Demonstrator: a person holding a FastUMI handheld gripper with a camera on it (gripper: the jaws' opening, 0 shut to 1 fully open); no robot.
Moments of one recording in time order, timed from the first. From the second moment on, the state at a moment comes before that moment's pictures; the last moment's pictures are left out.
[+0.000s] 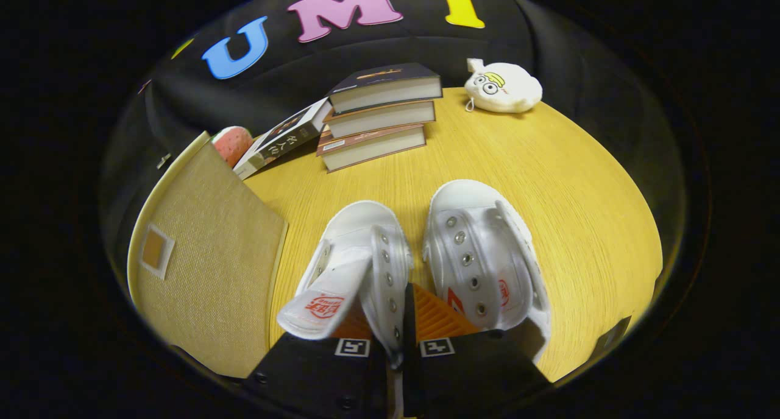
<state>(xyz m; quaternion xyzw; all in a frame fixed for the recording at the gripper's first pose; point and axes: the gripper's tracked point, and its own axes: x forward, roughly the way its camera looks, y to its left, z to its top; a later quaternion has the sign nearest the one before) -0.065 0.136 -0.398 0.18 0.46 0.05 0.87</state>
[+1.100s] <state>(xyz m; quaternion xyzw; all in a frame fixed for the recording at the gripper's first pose) -0.054 0.217 -0.158 0.31 0.44 0.03 0.84</state>
